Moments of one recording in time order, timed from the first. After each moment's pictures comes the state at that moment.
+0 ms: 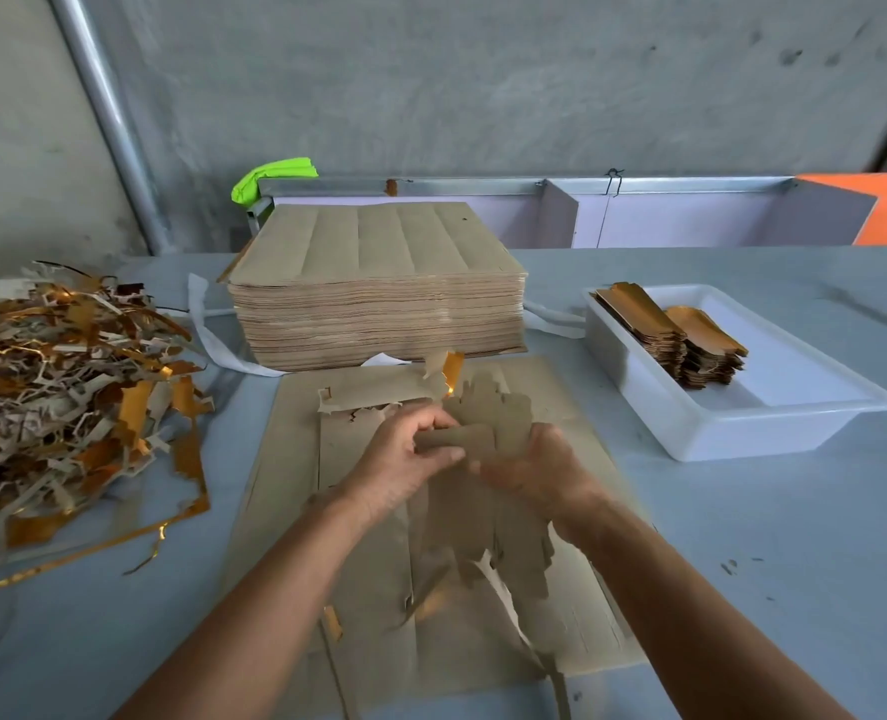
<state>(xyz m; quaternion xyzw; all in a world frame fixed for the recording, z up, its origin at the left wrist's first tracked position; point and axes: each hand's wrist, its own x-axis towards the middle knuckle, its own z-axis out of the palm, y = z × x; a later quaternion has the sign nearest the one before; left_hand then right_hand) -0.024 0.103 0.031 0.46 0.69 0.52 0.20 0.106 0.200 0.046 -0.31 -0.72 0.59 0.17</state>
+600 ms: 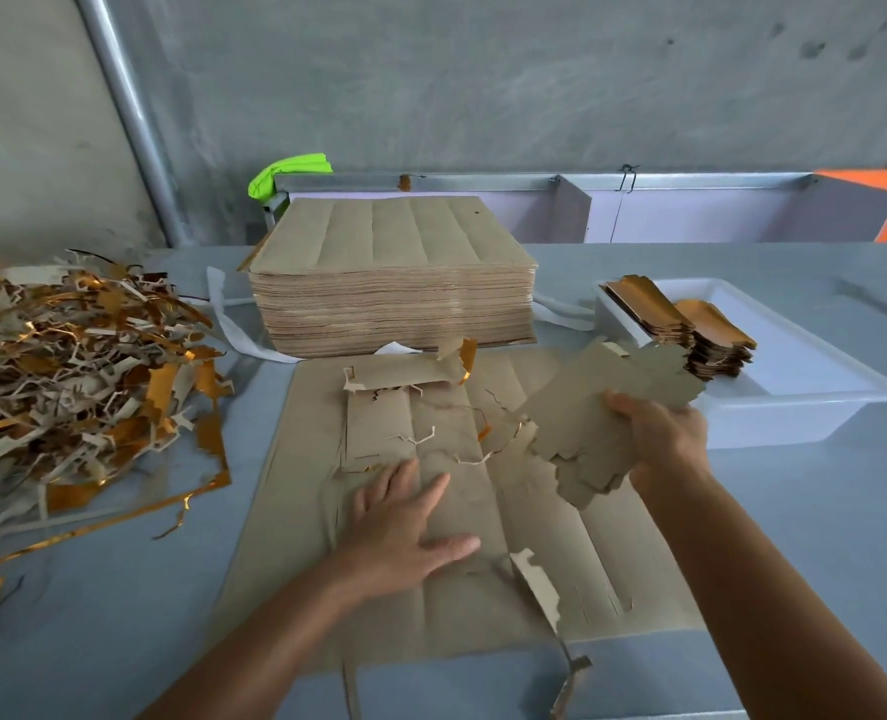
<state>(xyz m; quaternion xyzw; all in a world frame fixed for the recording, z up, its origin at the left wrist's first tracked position) 0.001 0.053 -0.023 0.49 0.86 0.10 0.14 0.149 0.238 0.062 -0.46 -0.43 0.64 0.43</state>
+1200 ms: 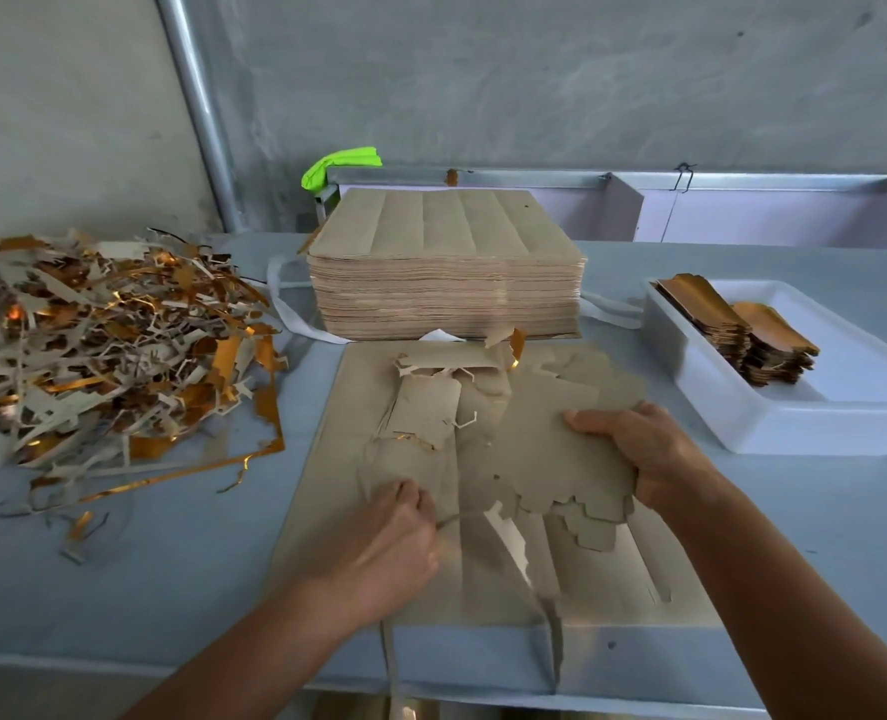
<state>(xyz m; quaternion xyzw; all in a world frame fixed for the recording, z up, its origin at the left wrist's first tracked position) 0.018 0.004 -0.006 0.53 0.84 -0.08 -0.03 0.135 0.202 0.067 -0.37 -0.55 0.72 0.21</state>
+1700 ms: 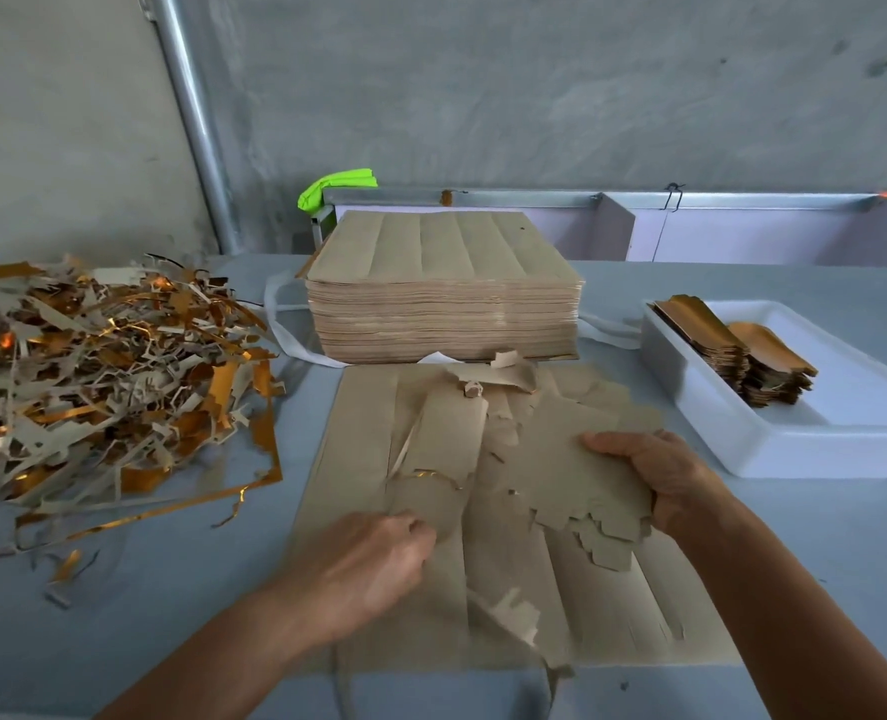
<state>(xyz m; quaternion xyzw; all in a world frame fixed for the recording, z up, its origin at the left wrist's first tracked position) 0.008 -0.013 0.037 0.59 0.80 -0.03 0.03 0.135 0.211 0.067 -0.40 -0.52 0.72 0.22</state>
